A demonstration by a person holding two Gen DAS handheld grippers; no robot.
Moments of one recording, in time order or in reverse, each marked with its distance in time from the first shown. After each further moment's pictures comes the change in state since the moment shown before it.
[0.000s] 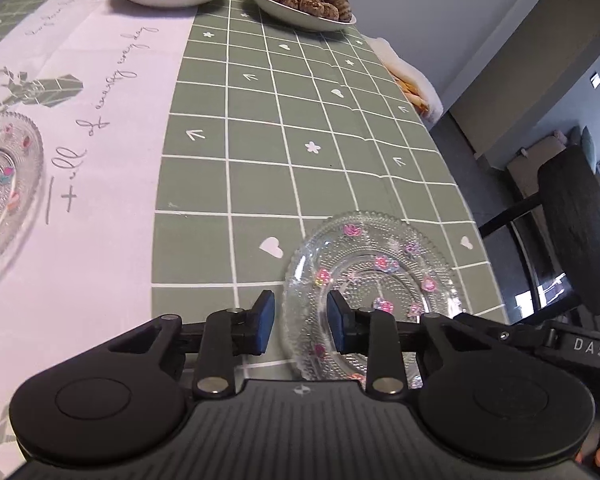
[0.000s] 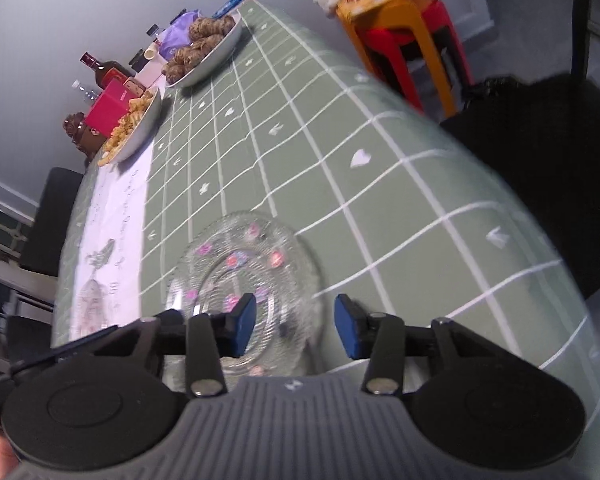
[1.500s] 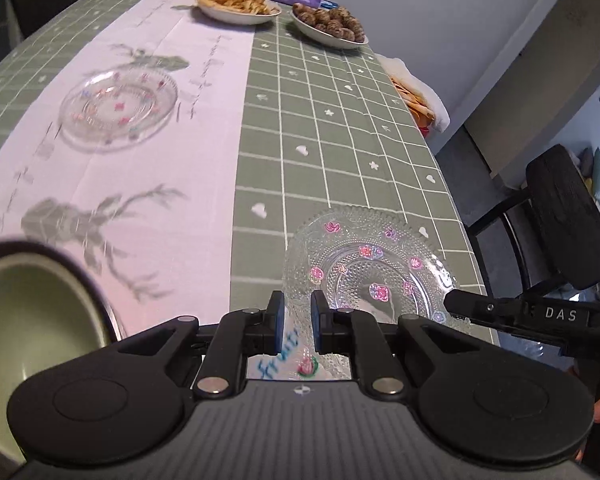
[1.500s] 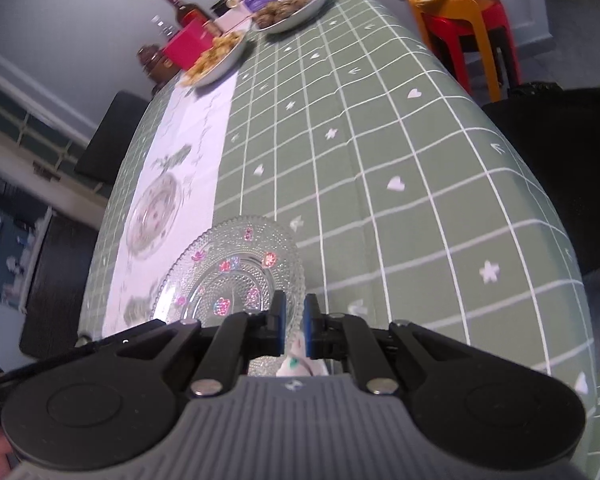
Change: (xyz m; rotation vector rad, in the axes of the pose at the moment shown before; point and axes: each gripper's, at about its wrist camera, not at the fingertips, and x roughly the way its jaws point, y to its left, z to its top) left arm -0.140 -0.014 -0.128 -0.076 -0.072 0.085; right arm -0.092 0.024 -0.091 -0.249 0.095 0.055
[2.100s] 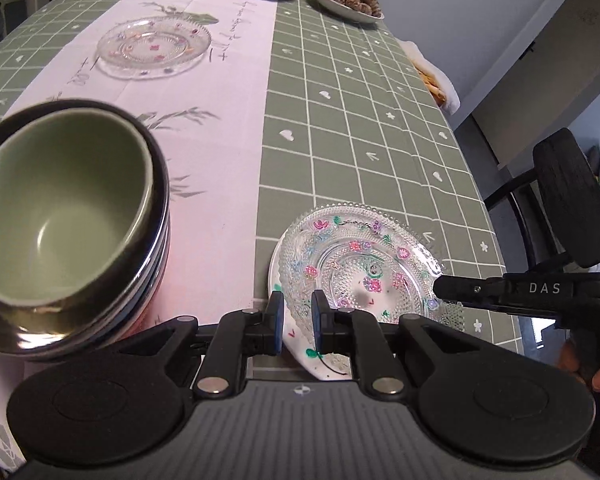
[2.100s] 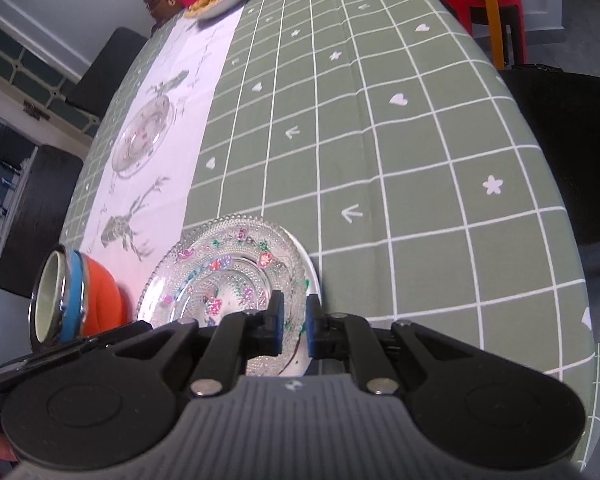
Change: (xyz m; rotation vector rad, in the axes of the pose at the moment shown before) left arm -0.010 0.018 -0.060 -0.028 0.039 0.020; right arm 0.020 0.002 -0.035 -0.073 0.141 -0.056
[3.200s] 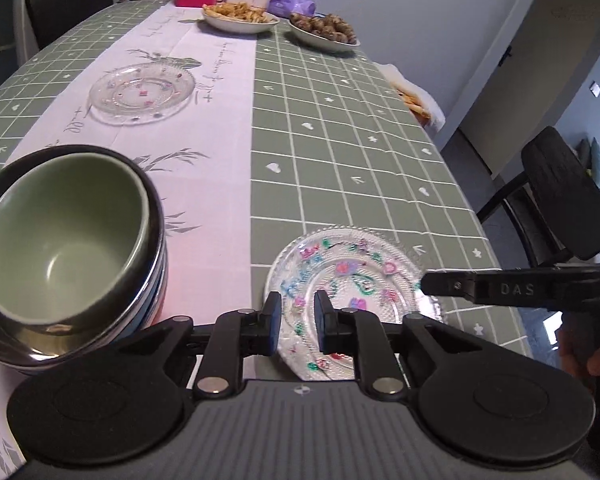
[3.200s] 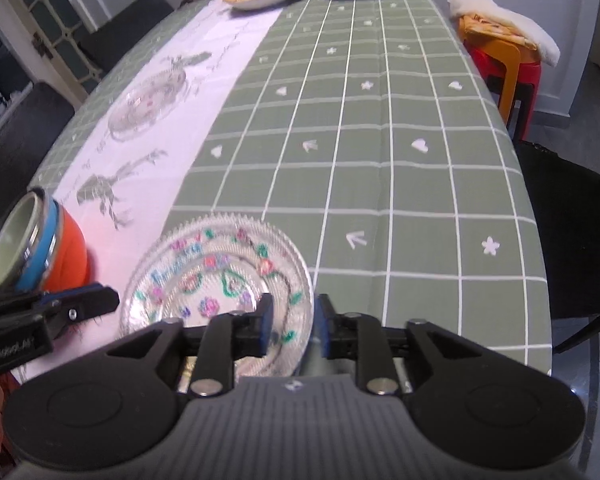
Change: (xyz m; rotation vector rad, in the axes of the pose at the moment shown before) left arm -0.017 -0.012 -0.004 0.099 -0.110 -0.004; right arm -0.003 0.033 -0.003 -0.242 -0.094 -0.128
